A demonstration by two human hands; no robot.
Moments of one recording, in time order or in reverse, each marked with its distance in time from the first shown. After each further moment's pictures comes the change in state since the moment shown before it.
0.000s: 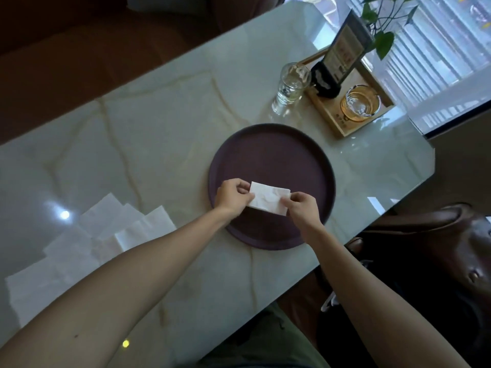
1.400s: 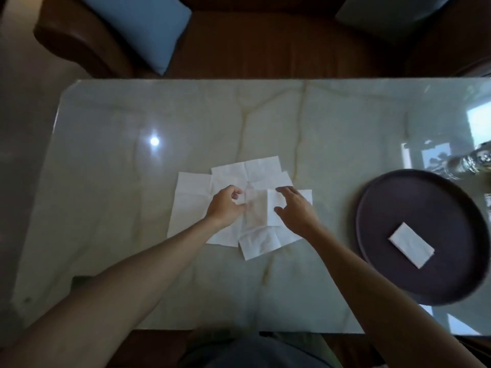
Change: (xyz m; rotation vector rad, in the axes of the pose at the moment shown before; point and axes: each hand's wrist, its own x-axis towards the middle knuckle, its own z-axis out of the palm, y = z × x) left_hand -0.137 -0.250 -0.253 -0.144 0.319 -0.267; right_hand -0.155 -0.055 0.291 -1.017 -0.595 -0.812
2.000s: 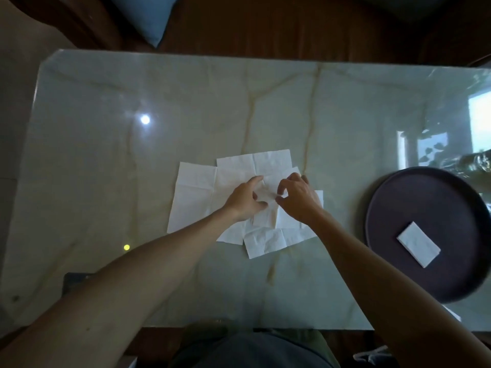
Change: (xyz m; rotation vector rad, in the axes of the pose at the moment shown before) left_hand 0.020 0.015 0.012 0.026 -0.240 0.097; right_hand 0.038 -0.012 0.006 -0.204 -0.038 -0.025
